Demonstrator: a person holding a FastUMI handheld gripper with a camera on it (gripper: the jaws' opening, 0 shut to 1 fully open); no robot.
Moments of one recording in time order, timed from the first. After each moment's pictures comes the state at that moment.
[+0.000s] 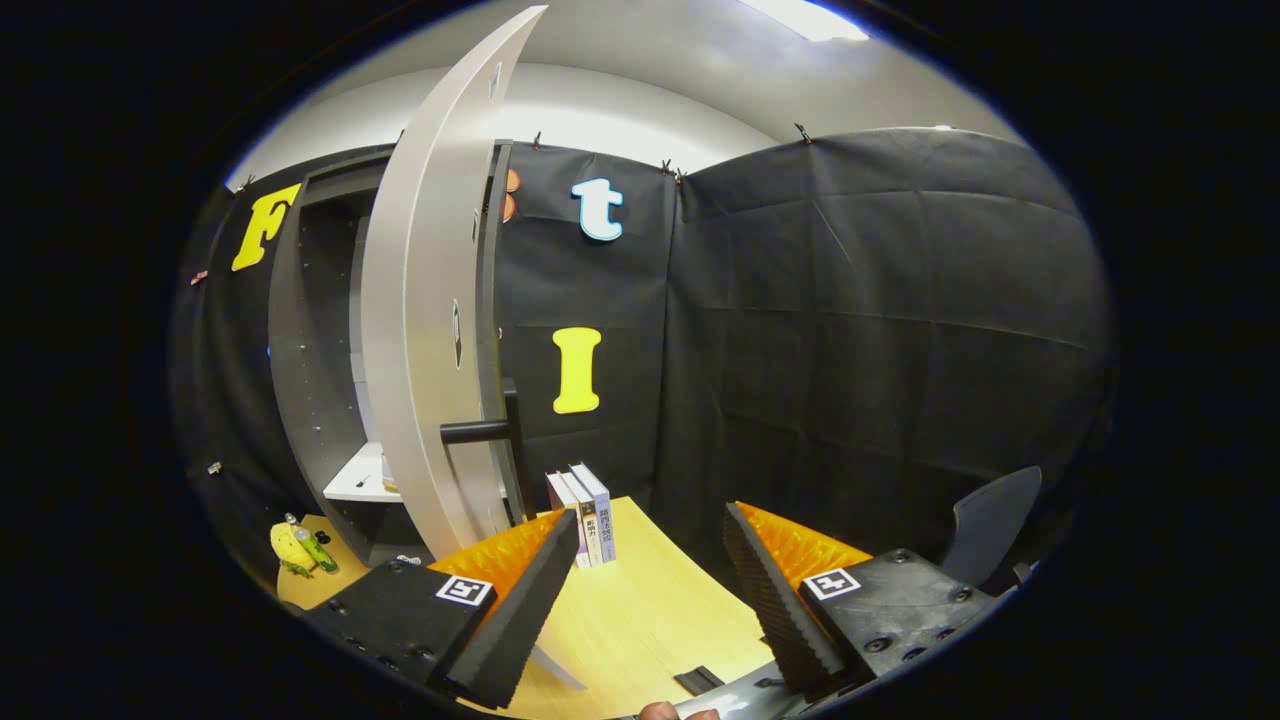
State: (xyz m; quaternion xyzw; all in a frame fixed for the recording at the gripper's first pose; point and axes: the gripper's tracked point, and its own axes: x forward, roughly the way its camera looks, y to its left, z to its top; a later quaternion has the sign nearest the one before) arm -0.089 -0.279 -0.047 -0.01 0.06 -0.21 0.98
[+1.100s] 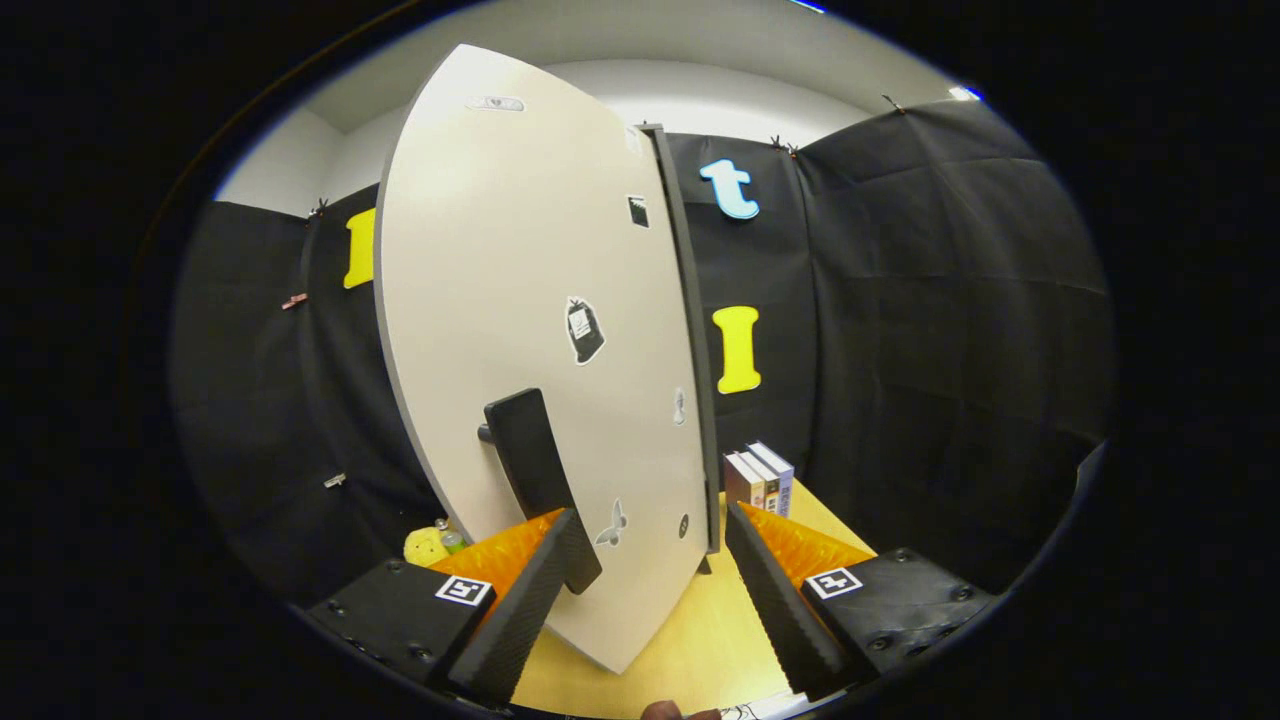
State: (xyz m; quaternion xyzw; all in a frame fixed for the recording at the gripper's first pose) arm -0.047 -0.072 -0.067 0.07 0.09 0.00 0.99
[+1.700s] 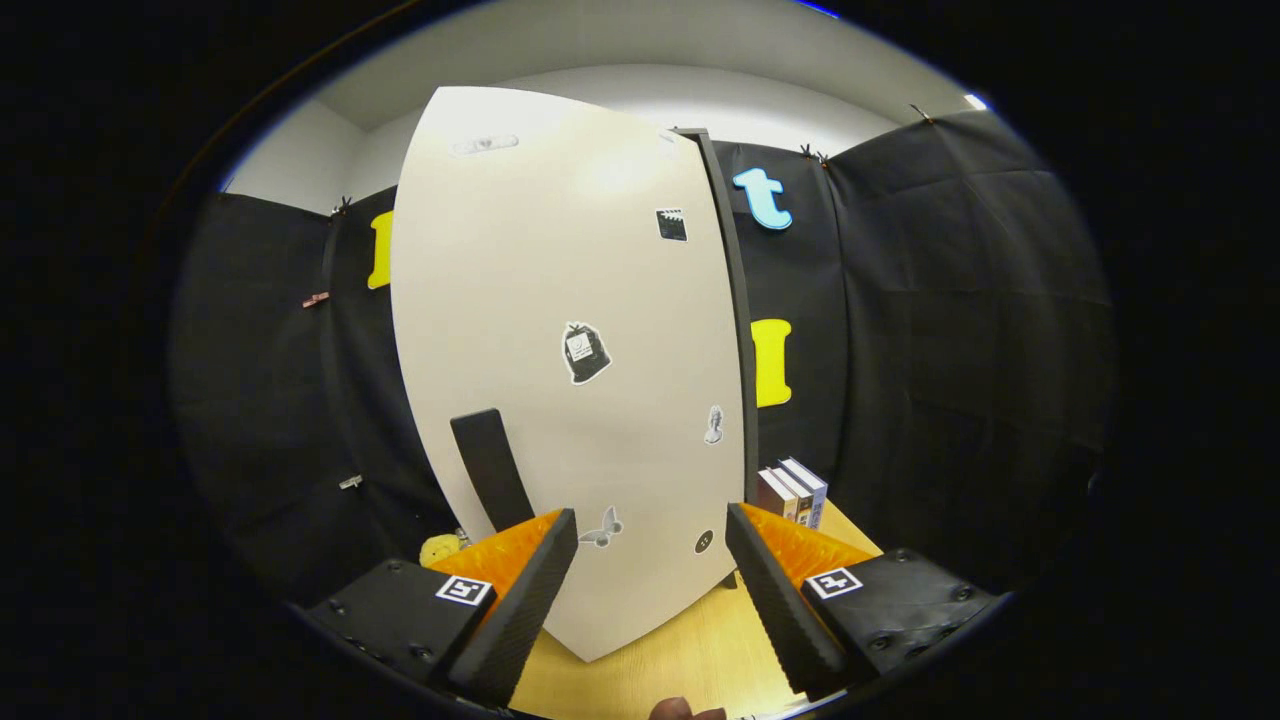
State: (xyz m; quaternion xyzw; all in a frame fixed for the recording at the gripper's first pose) arm -0.029 -0.052 -0.049 0.07 0.06 0.01 1.00
